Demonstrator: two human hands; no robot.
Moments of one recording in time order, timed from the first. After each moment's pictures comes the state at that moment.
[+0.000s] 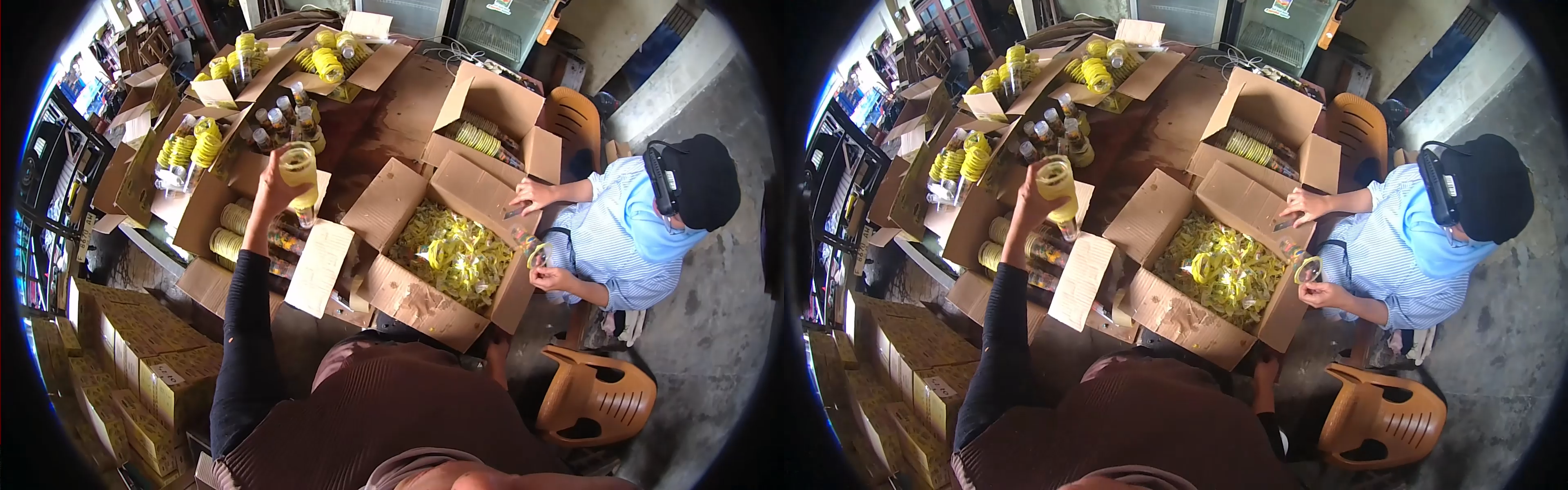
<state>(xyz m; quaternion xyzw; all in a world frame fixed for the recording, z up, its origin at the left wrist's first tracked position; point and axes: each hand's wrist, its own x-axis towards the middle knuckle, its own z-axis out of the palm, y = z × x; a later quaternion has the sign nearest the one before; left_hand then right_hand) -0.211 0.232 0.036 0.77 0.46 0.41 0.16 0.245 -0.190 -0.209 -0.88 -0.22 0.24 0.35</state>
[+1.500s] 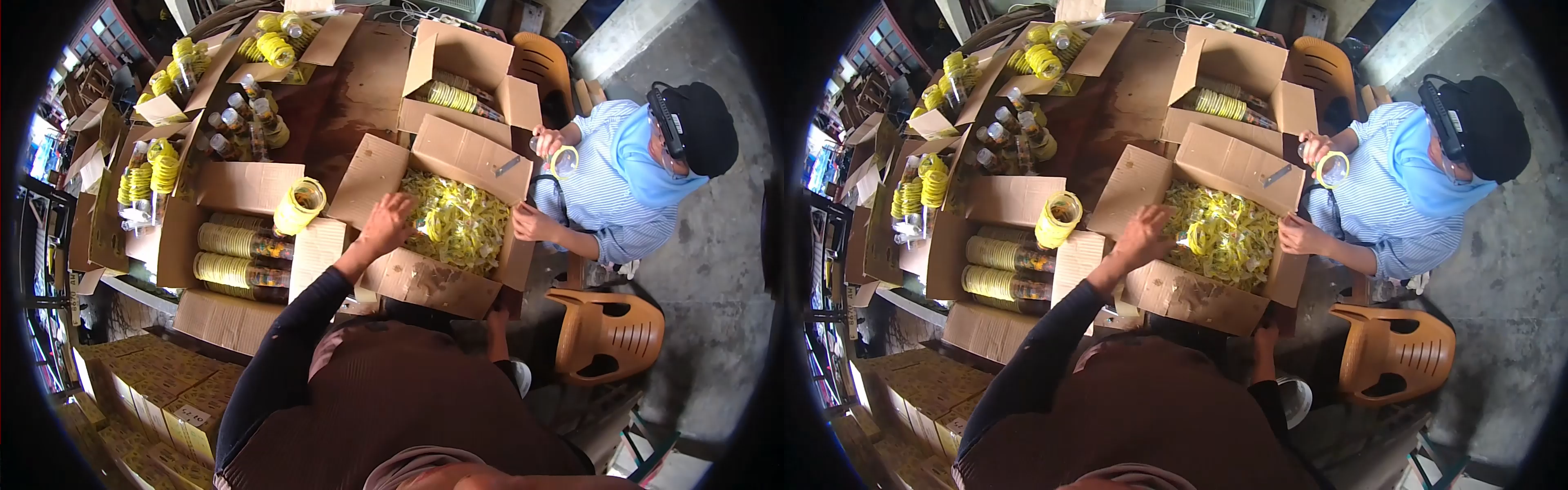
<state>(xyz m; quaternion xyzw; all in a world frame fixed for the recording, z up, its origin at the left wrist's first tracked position) -0.033 0.148 -0.068 0.91 0.29 0.20 0.22 0.181 -0.177 -0.187 -0.85 -0.07 0.26 0.44</state>
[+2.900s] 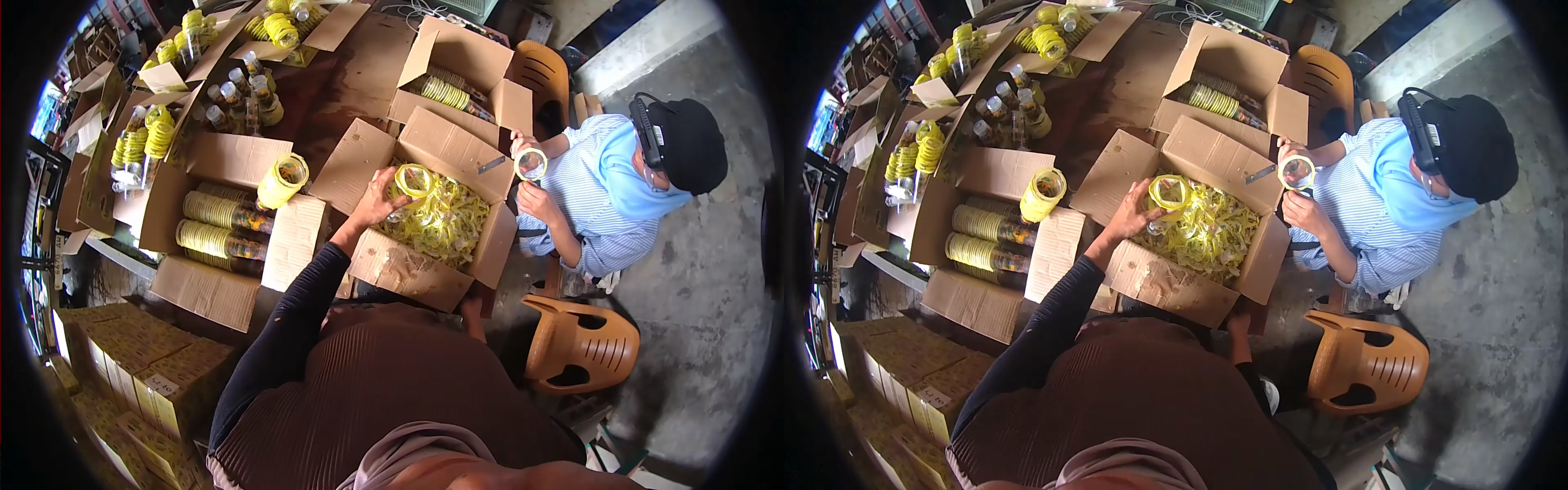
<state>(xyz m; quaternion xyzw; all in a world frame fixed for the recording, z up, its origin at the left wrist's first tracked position) -0.002 0.149 -0.065 0.78 0.33 0.31 0.43 0.236 -0.190 -0.253 -0.86 -0.26 0.27 0.34</state>
